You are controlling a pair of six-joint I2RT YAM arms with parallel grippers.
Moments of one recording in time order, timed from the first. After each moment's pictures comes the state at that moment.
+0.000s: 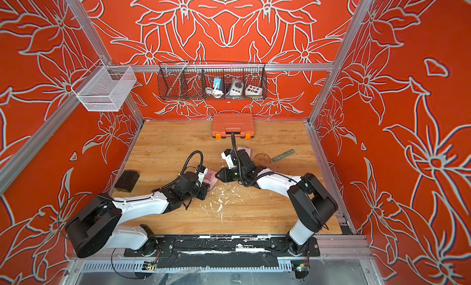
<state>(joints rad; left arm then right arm) -0.66 1.35 0.46 0.17 -0.04 -0.32 0.71 1.64 0.88 0.09 -0.52 0.54</state>
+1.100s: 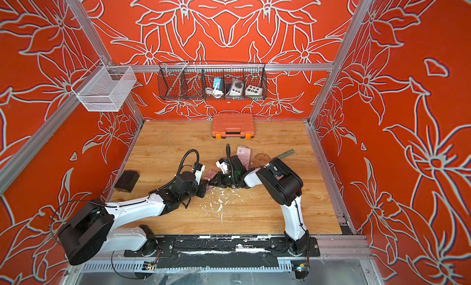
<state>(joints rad) -0.66 1.29 0.44 0.21 -0.09 -0.34 0.71 2.03 0.93 0.40 -0.76 0.81</state>
